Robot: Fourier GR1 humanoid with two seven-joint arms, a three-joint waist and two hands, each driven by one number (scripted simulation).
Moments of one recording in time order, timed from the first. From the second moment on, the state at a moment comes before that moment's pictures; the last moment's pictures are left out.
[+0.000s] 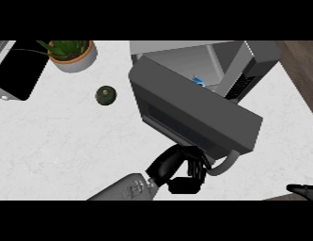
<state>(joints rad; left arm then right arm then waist) -0.56 0.03 -1.02 -0.98 0.32 0.30 -0.25 0.03 -0.45 -0.14 -1.06 -0.32 0.30 -0.86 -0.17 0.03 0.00</state>
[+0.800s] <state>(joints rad) -0.84 0.02 -0.96 -0.91 0.47 0.44 -0.28 -0.05 -0.52 -0.09 -1.17 -0.37 0.36 -0.78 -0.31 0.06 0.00</state>
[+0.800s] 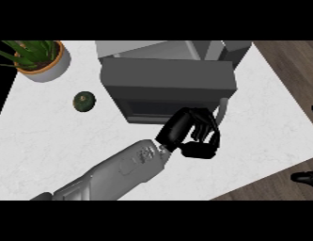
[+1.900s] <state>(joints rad) -1.04 0.05 -0.91 -0.79 0.62 0.54 -0.27 -0.17 -0.58 -0.01 -1.28 -0.47 0.49 -0.64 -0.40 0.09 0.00</state>
